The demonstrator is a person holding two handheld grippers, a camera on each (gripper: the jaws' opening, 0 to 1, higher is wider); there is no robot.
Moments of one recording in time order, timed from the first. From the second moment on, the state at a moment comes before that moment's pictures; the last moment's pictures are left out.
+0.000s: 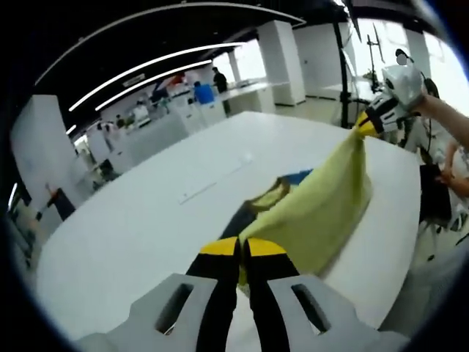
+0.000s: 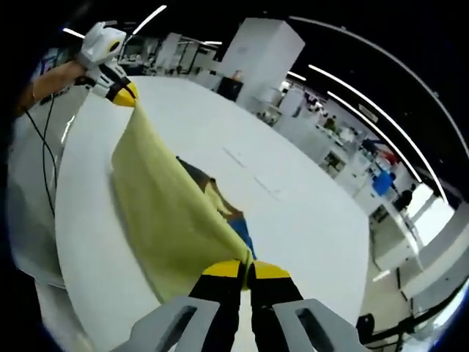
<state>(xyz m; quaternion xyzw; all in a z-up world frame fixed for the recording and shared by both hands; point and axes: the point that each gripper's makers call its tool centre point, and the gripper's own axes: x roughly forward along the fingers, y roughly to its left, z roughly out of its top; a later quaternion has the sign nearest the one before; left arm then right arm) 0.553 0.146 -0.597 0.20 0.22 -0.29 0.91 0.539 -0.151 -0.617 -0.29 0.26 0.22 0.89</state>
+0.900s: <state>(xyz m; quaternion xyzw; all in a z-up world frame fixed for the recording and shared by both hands) 0.636 0.130 -0.620 0.15 0.23 -0.26 0.92 0.619 -0.170 -0.652 -0.27 0.28 0.18 0.90</state>
